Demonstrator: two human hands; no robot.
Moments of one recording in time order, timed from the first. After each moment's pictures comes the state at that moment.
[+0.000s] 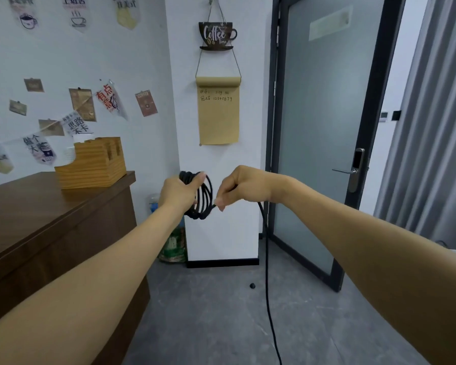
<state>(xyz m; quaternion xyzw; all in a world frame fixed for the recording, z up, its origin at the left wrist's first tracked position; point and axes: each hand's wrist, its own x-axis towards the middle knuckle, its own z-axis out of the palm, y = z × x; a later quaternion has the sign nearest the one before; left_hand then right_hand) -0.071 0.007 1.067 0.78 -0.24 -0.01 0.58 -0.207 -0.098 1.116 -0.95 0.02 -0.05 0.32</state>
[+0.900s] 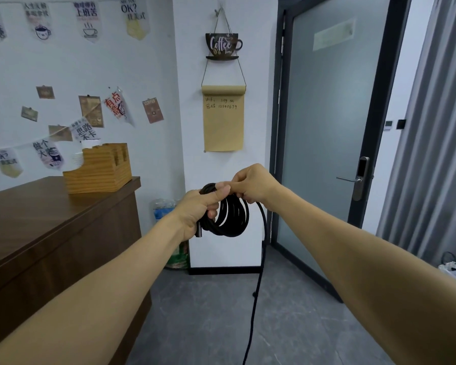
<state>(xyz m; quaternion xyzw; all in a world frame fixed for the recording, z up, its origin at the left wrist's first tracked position) -0.096 0.015 1.067 0.60 -0.33 -0.27 0.67 -0.186 -0.105 1.106 -0.85 0.15 -0.24 0.45</state>
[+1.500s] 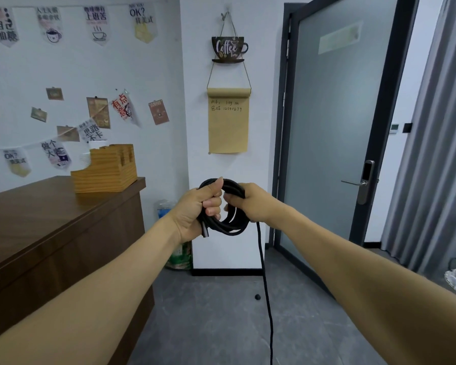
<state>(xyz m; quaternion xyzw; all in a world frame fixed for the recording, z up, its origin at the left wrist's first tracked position) -0.103 0.031 1.073 0.49 -0.35 -0.36 0.72 -0.192 -0.092 1.085 -0.88 0.10 -0.18 0.42</state>
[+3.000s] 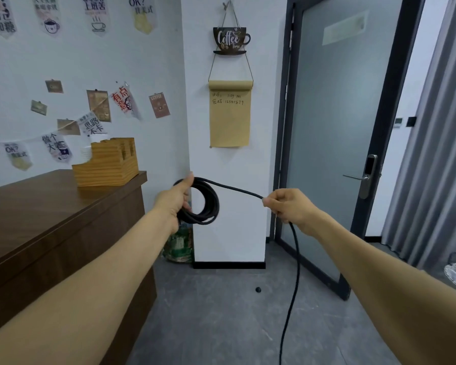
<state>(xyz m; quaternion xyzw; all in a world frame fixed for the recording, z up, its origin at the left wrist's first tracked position) -0.063 0.041 1.064 0.60 -0.10 -0.19 0.77 -0.225 -0.144 1.056 -0.82 0.22 -0.23 0.48</state>
